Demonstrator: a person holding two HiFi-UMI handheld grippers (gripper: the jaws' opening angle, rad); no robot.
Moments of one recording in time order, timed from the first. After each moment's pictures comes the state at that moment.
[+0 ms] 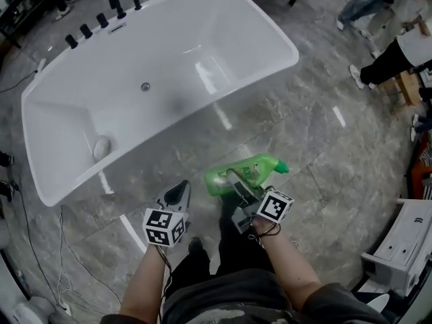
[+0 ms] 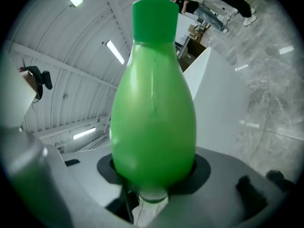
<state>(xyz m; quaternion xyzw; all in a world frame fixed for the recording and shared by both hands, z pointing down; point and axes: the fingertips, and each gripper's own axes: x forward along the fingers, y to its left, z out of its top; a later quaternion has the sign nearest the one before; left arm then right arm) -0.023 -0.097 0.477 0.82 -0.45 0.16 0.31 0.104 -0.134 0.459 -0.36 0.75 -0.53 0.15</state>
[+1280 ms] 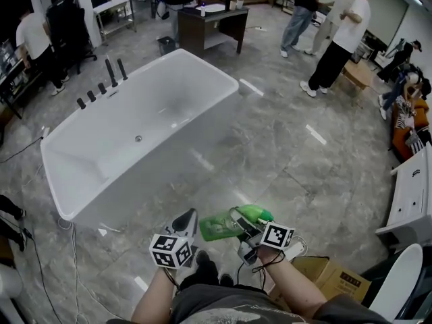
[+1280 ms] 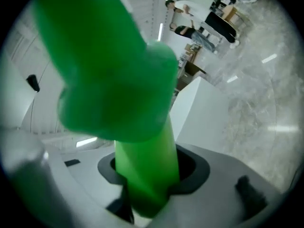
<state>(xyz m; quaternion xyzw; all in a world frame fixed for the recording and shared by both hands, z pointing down) 0.034 0.172 0.297 0.89 -0.38 0.09 0.25 0.156 0.195 0.304 -0.42 0.73 -0.50 0.20</state>
